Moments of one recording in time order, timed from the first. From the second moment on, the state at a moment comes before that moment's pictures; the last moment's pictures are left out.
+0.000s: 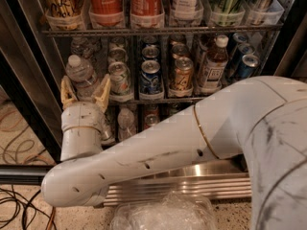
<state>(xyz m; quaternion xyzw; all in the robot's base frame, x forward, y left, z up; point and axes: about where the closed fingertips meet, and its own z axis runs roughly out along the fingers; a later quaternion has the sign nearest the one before) 0.570 0.166 0.889 -0.01 0.60 0.05 0.80</state>
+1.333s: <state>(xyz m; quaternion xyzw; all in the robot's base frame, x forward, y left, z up) 0.605 0.176 0.871 0.00 0.62 0.07 0.78</state>
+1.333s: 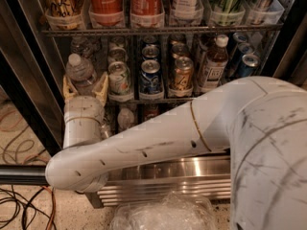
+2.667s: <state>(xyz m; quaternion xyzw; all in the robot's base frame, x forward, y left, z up) 0.637 0.178 0.866 0.00 0.62 0.06 0.78</state>
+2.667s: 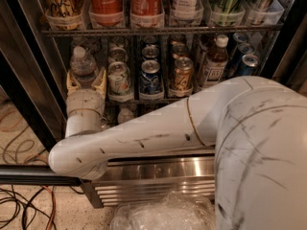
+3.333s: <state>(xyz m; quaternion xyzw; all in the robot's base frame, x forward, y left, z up) 0.636 0.178 0.870 0.00 0.62 0.06 0.78</state>
